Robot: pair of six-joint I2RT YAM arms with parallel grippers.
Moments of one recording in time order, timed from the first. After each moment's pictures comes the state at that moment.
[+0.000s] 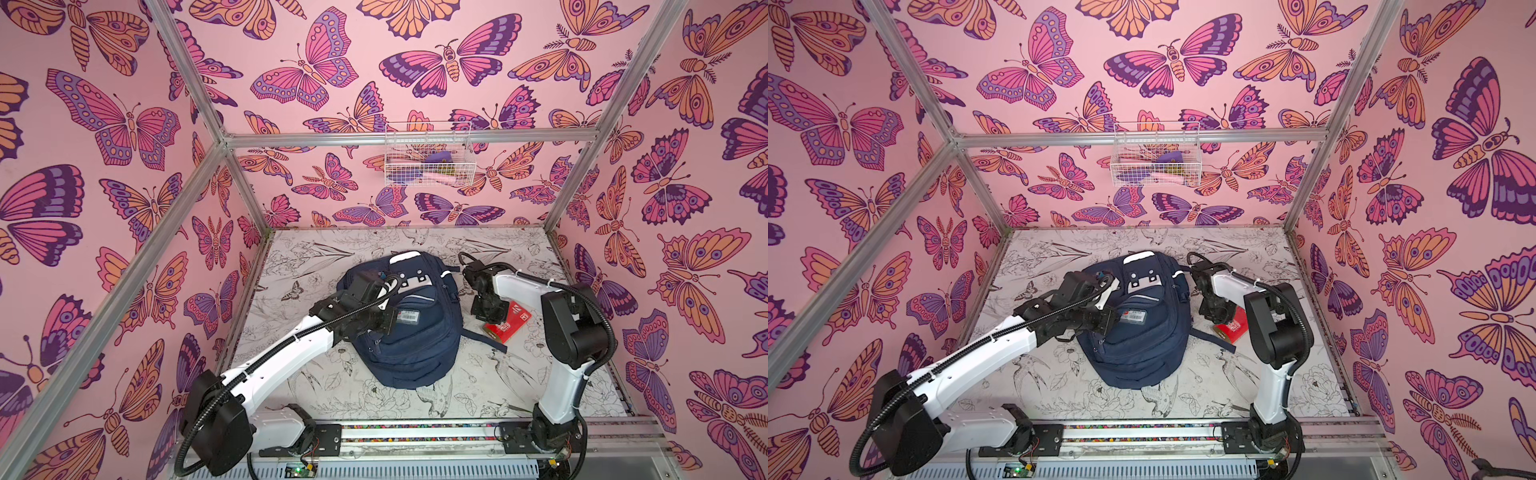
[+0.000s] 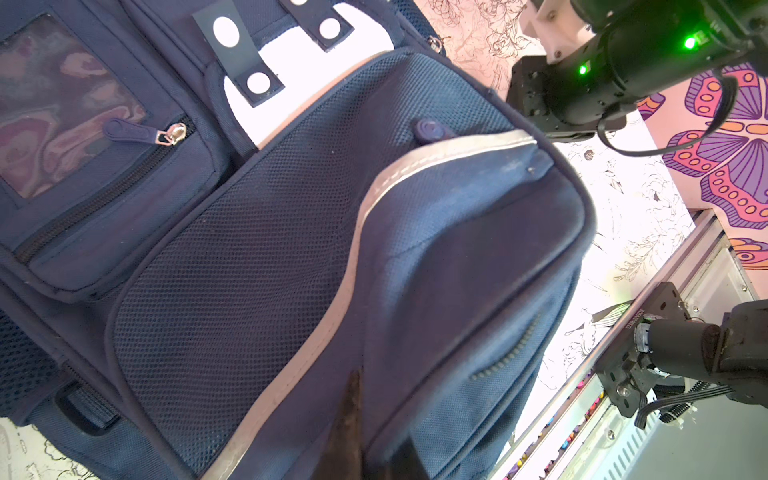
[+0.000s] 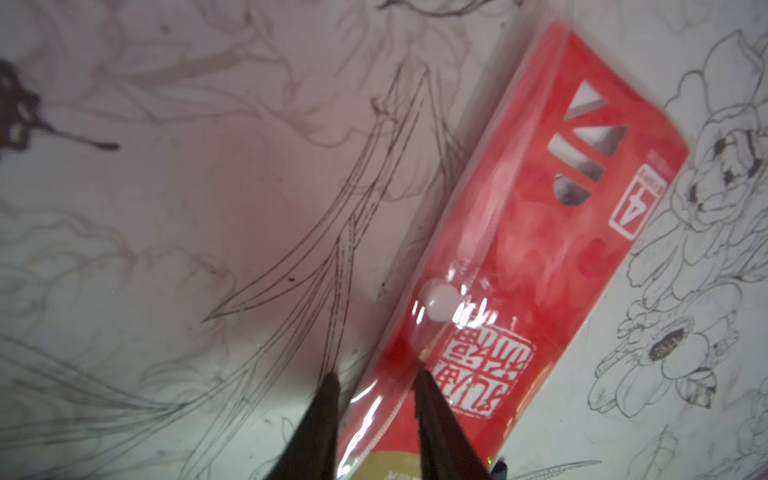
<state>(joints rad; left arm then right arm) -0.65 1.28 1.00 -0.58 0.19 -0.30 0.35 1.90 1.22 -0.91 0.29 0.77</state>
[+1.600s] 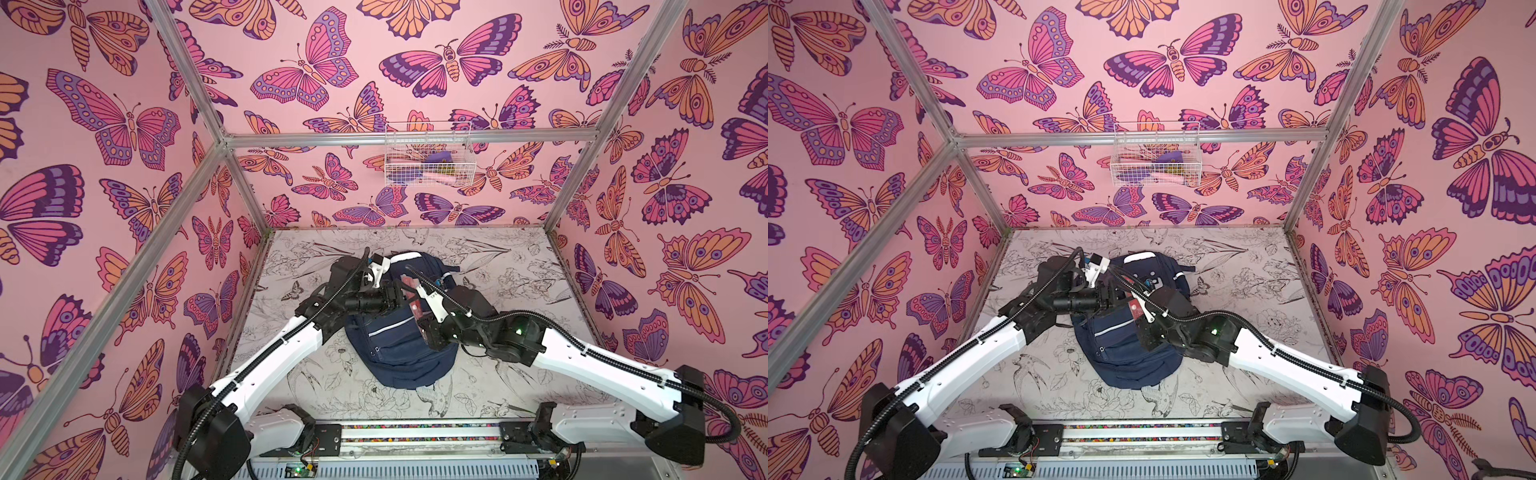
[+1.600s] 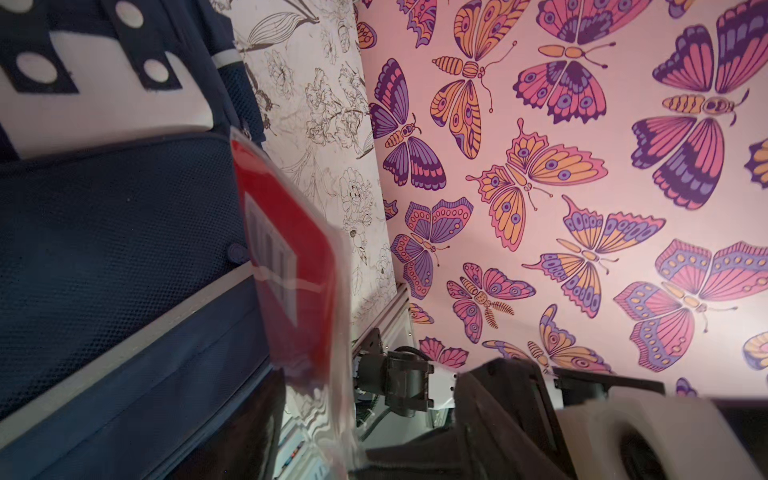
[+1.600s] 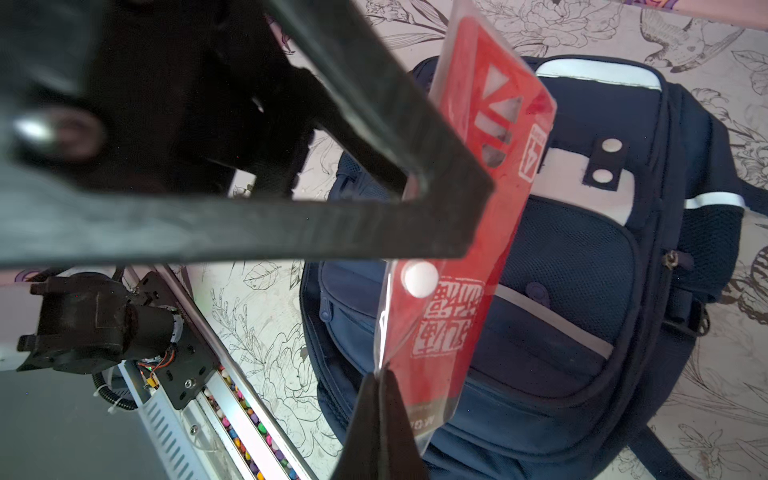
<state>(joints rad) -0.55 1.24 0.99 -0.26 0.66 -0.93 1.04 1.24 1.14 -0.59 0.09 0.39</state>
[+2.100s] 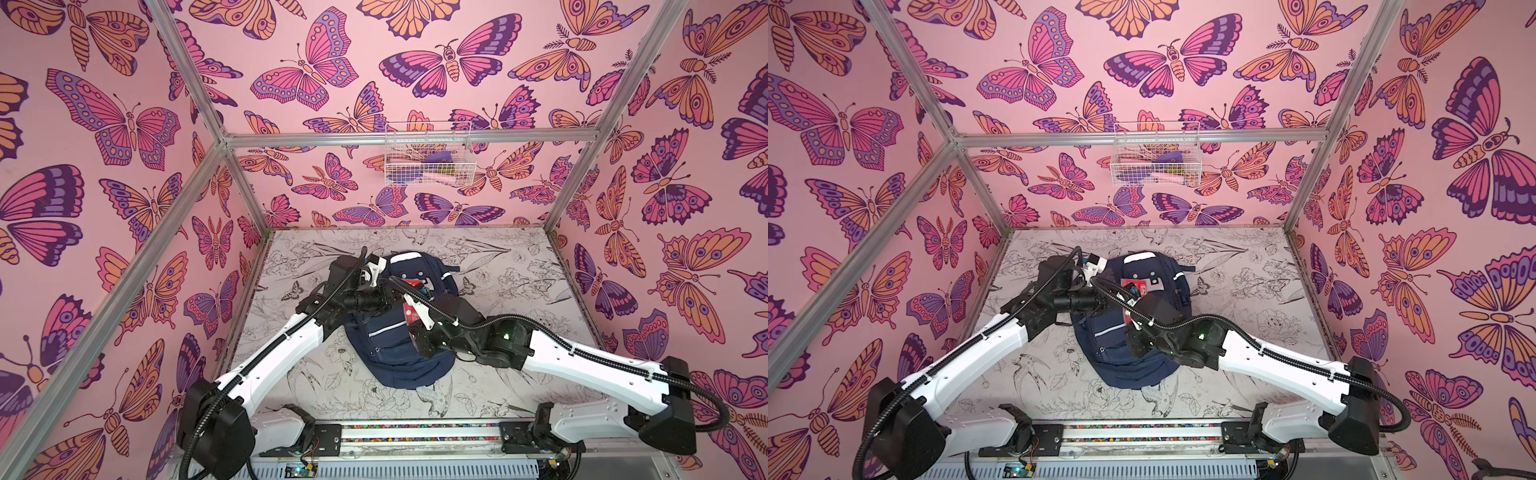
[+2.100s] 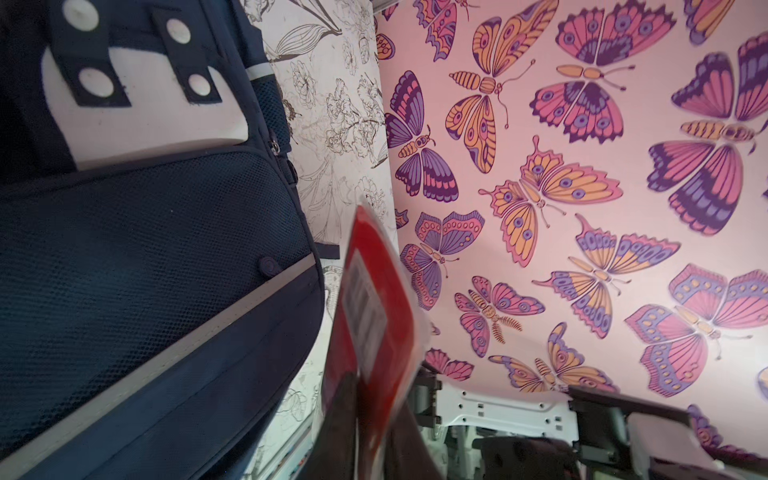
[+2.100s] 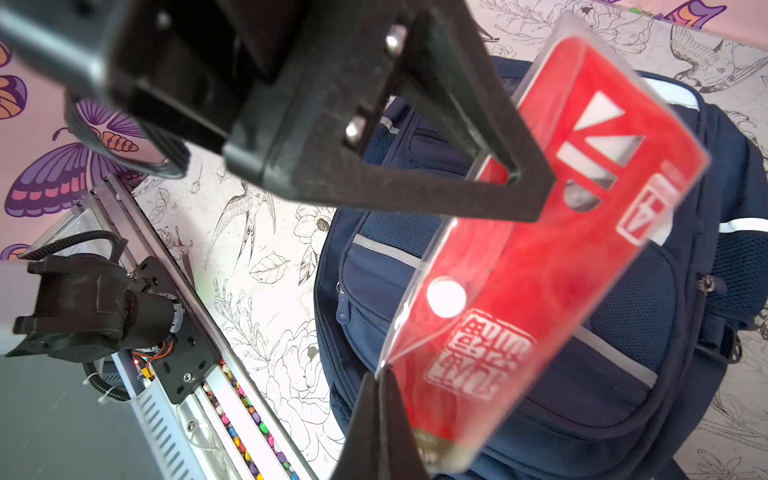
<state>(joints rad) -0.50 1.26 0.98 -0.25 0.66 -0.92 1.11 1.29 1.16 -0.58 0.14 0.38</state>
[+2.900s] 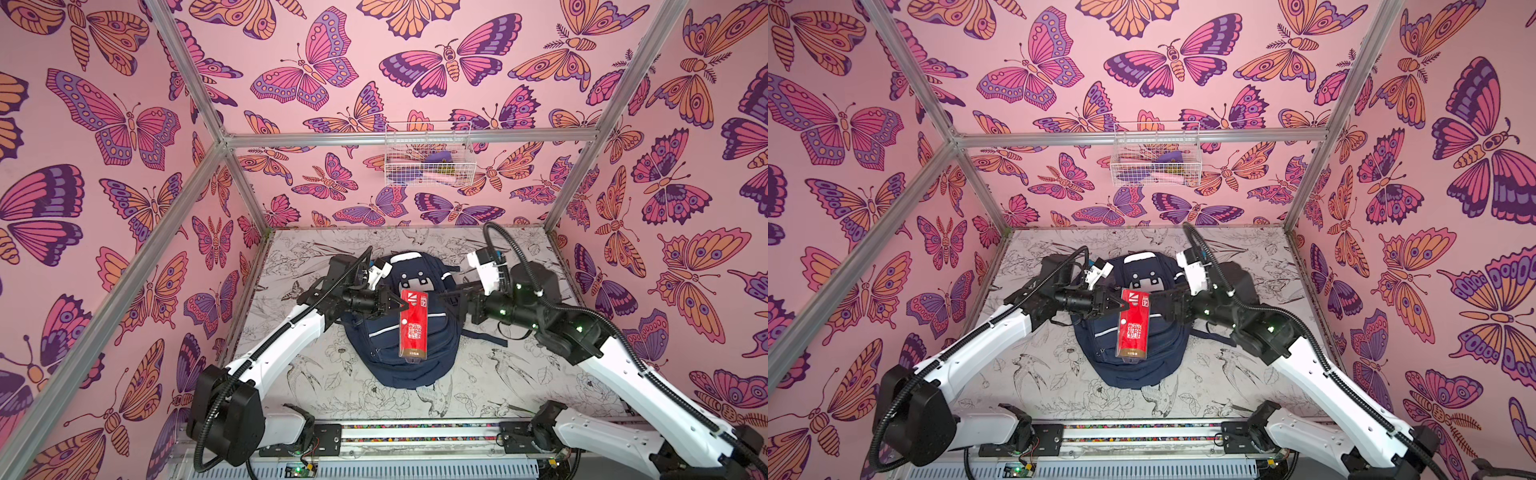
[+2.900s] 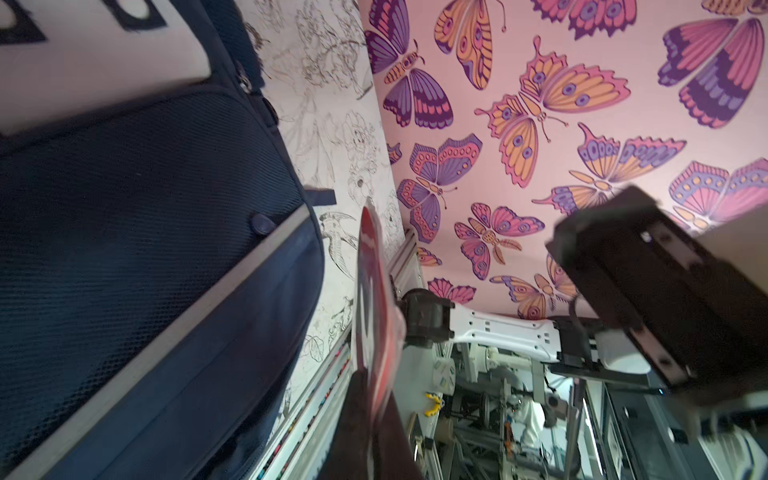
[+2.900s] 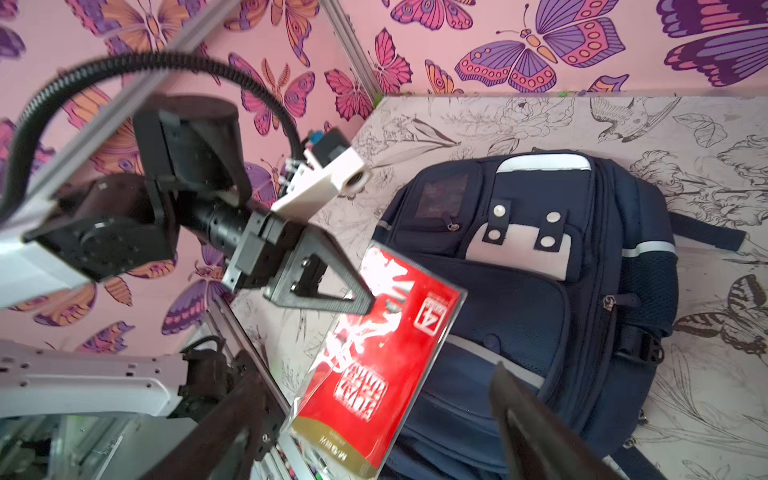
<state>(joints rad) -0.43 1.33 1.00 -0.37 0.96 -0.65 0.62 1.01 1.10 -0.51 -0.34 0.45</state>
